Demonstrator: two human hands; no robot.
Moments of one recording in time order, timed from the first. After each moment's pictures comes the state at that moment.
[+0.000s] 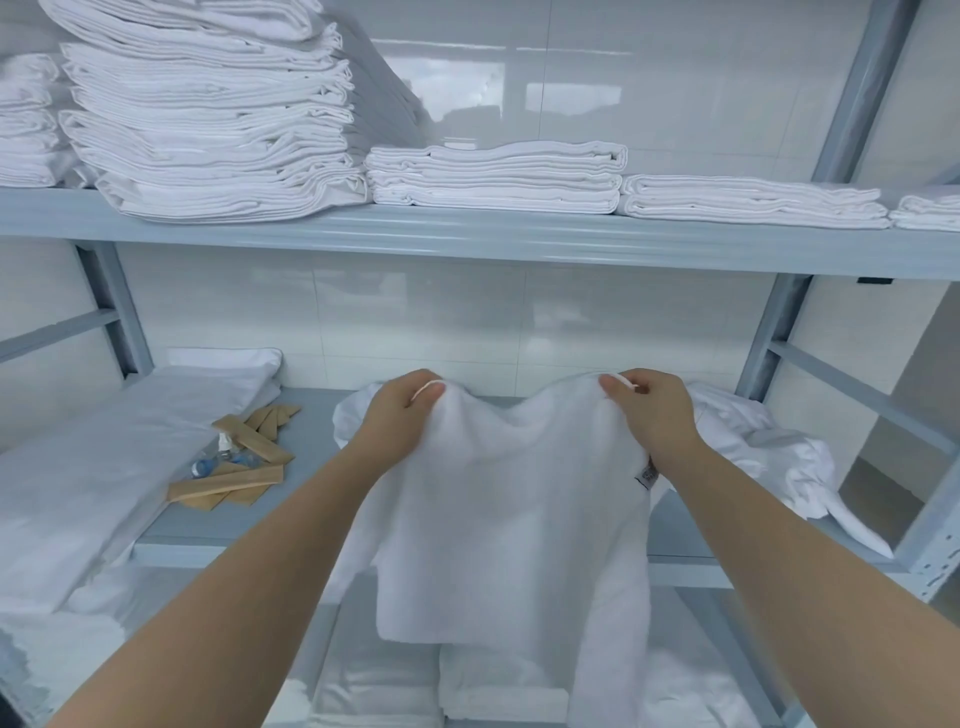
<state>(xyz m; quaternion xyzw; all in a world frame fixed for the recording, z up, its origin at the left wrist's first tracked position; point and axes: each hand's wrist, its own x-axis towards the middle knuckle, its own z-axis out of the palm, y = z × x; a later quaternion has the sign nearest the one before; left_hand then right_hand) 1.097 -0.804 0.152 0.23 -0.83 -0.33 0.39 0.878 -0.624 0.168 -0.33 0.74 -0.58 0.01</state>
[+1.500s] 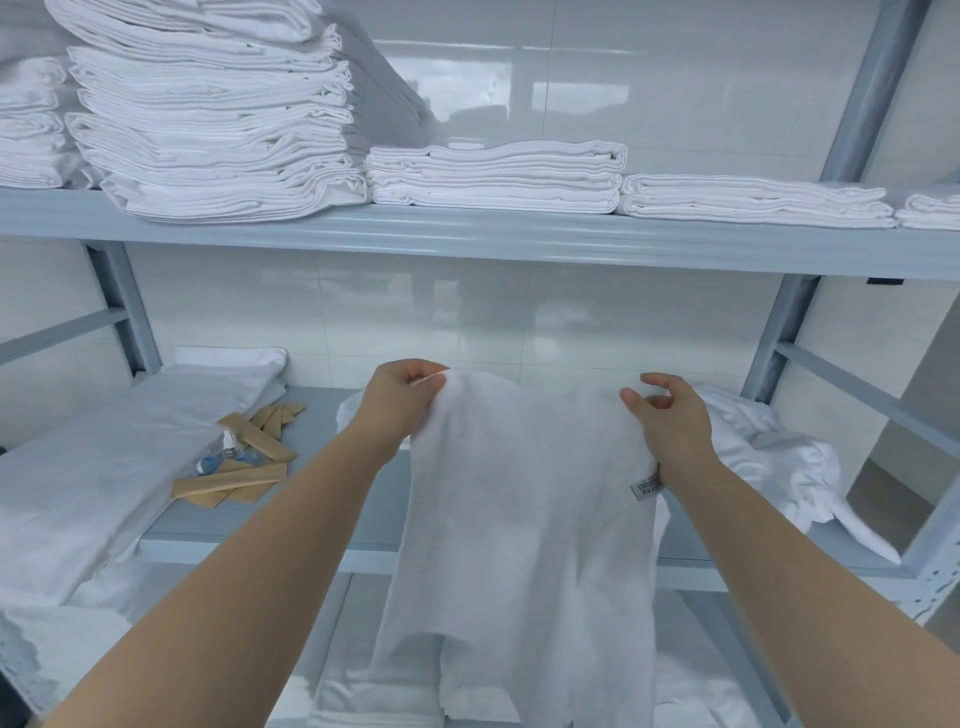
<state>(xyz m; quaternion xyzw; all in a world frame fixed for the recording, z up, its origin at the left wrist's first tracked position) 1.086 -0.797 0.170 0.31 -0.71 -0.49 0.40 0.871 -0.609 0.154 -0.24 0.72 -0.65 0.04</state>
